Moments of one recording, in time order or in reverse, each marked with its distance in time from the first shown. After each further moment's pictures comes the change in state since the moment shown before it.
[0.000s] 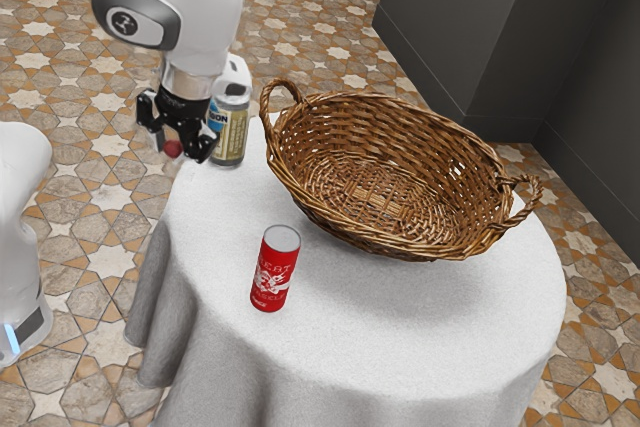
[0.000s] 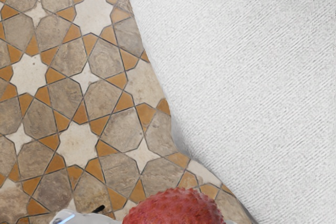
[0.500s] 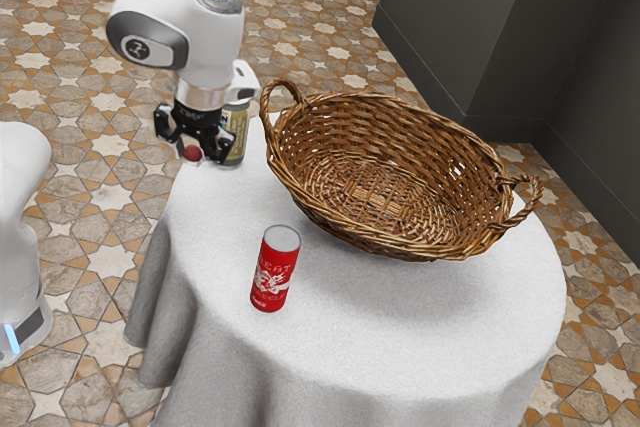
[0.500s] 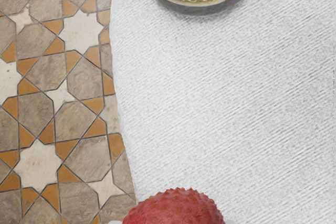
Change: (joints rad) arm 0.017 0.018 0.134 -0.120 0.146 0.252 -0.128
